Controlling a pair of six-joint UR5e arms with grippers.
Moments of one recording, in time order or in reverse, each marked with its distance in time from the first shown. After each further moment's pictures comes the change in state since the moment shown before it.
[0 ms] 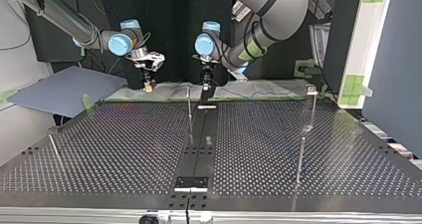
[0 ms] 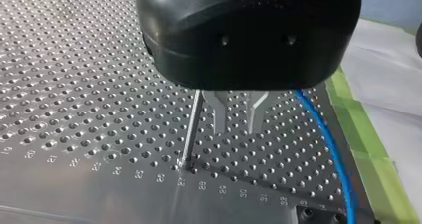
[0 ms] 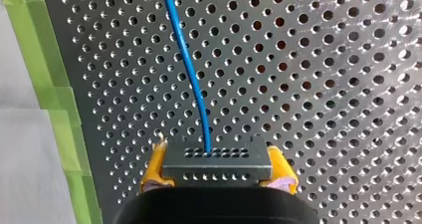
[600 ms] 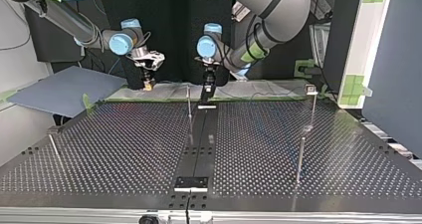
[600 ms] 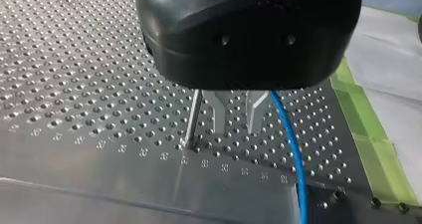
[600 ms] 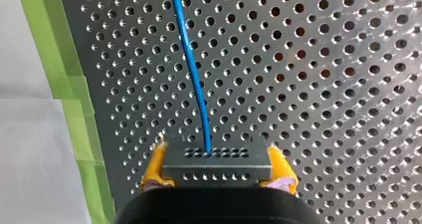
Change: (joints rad) left arm 0.019 0.000 0.001 -0.008 -0.008 -0.004; right arm -0.005 0.022 0.000 -0.008 0.011 0.000
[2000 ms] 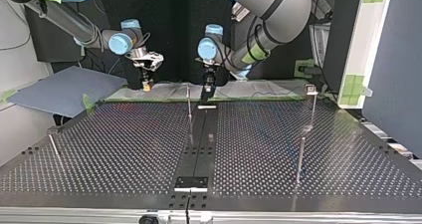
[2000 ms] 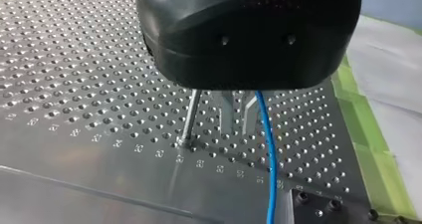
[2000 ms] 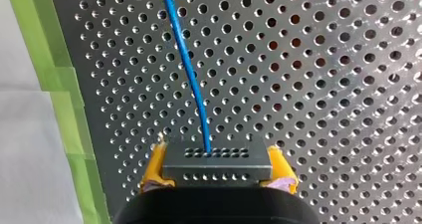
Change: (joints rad) left arm 0.010 -0.003 0.009 -0.025 0.034 -0.064; right arm -0.008 0.006 0.000 -0.029 0.010 0.001
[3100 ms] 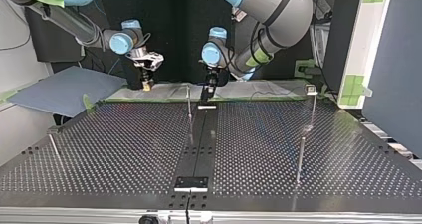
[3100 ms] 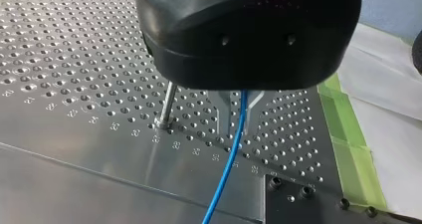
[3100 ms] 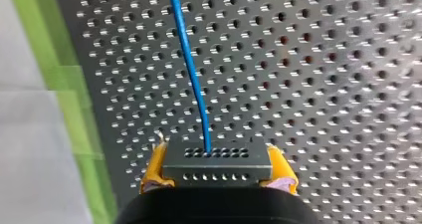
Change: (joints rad) left arm 0.034 -0.020 0.013 -0.047 0.066 -0.028; right arm -0.003 0.033 -0.009 -0.025 -0.002 0.008
